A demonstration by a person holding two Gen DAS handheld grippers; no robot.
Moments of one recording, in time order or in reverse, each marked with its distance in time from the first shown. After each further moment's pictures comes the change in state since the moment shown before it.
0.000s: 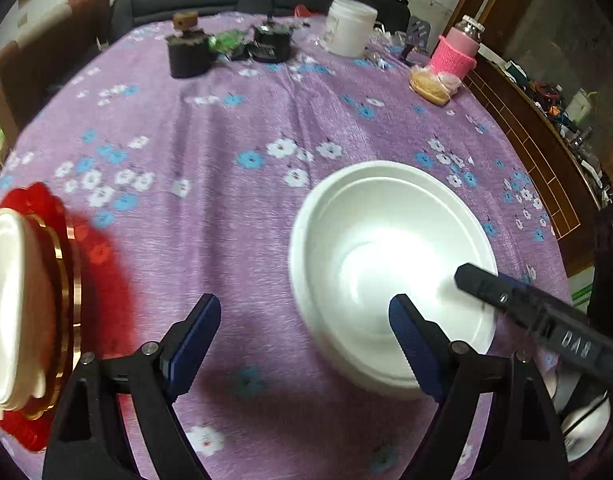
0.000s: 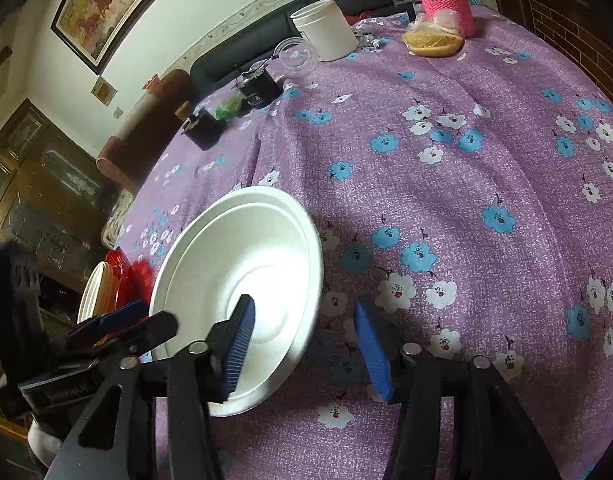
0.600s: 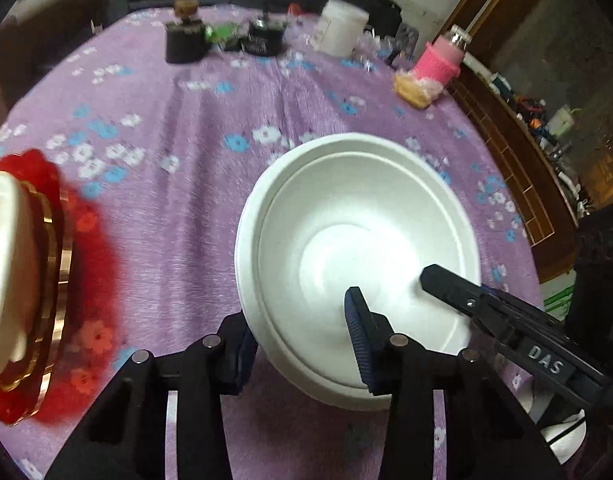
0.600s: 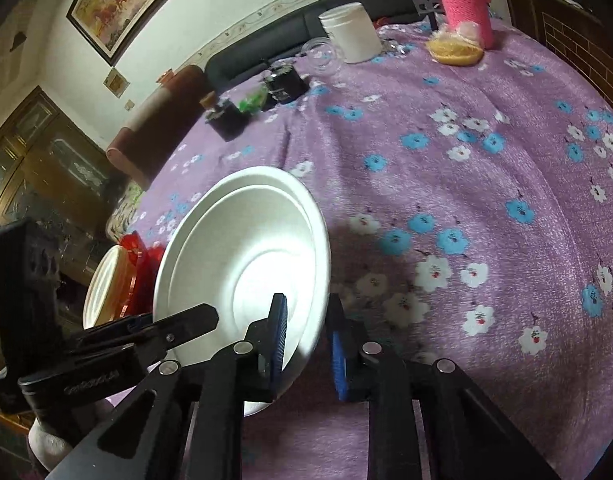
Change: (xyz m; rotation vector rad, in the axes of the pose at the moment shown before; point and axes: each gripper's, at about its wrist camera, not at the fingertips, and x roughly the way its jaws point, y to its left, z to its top) left arm -0.025 0.006 -0.020 -0.042 -0.027 -0.094; right arm -0.007 0.032 -0.017 -0.049 -0.016 0.017
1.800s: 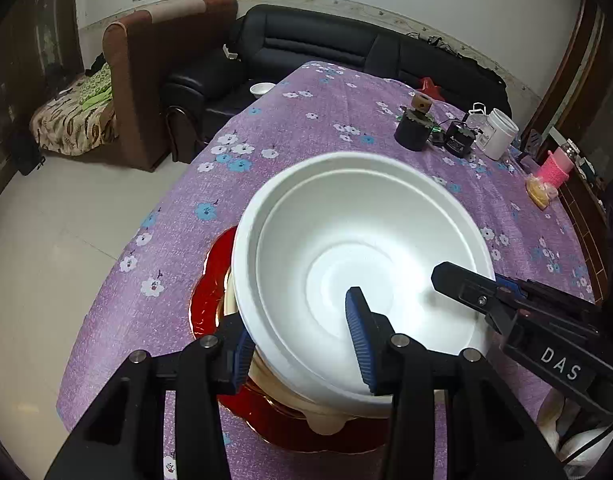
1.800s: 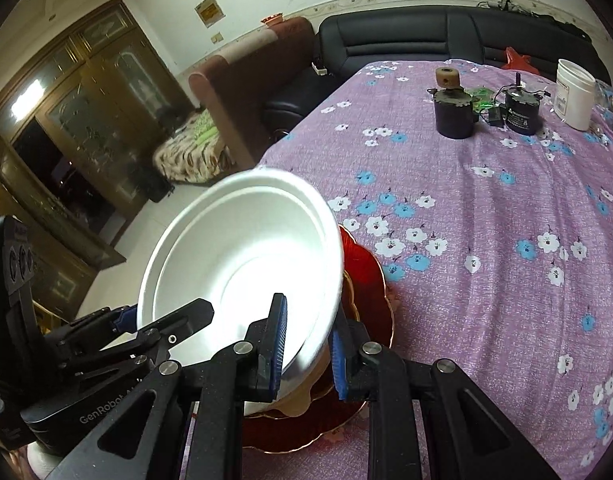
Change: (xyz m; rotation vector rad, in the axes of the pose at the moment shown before) left arm -0.120 0.201 -0.006 -0.189 -0.185 0.305; right arm 0.115 0.250 0.010 -0.329 0.099 0.103
